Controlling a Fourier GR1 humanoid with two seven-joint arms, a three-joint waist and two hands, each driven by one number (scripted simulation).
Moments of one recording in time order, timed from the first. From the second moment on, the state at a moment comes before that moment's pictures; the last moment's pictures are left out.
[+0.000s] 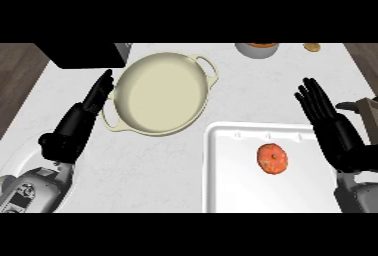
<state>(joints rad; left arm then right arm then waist) -0.27 0.46 -0.32 -1.61 0.15 0.21 0.08 -0.15 -0.42 0.15 -1.58 -0.35 -0.04 -0.08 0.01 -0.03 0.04</state>
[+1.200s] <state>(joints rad) -0.15 0.28 -0.29 -1.56 0.09 0.41 0.03 0.37 -0.47 -0.29 -1.65 -0.55 0.39 -0.45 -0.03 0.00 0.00</state>
